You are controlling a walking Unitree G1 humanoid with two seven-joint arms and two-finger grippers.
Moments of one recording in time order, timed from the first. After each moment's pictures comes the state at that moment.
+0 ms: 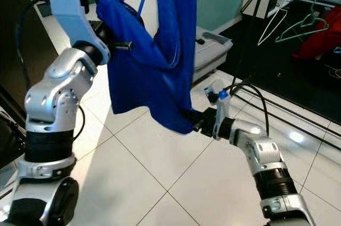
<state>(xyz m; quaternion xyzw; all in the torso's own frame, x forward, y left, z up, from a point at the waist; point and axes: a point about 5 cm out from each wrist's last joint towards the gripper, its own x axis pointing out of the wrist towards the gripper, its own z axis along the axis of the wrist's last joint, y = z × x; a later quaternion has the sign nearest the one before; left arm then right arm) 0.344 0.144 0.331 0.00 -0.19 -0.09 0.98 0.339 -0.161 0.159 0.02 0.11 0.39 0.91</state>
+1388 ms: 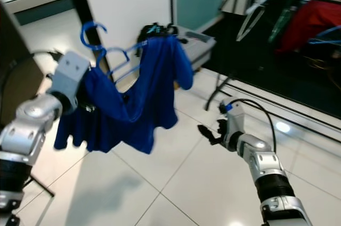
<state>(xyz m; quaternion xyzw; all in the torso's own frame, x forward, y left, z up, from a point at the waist) 0.342 0.216 0.212 0.22 0.01 -0.07 0.97 0.340 -0.211 0.103 0.02 0.18 0.19 0.96</state>
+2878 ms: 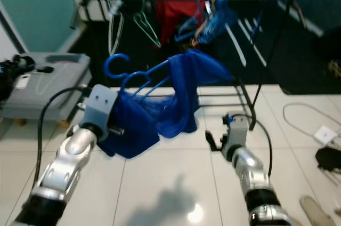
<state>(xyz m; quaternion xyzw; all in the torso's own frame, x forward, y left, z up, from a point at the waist) 0.318 0.158 0.160 0.17 -0.02 -0.05 0.98 0.329 -0.209 0.065 0.03 0.17 0.07 0.98</state>
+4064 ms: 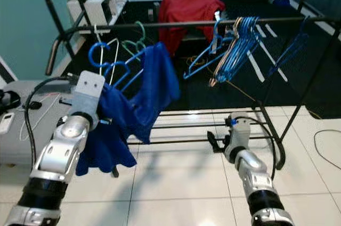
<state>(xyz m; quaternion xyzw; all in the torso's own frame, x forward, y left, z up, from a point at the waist) 0.335 0.181 0.175 0.17 0.06 0.08 0.98 0.325 -0.218 0.067 0.03 0.16 0.08 0.98</state>
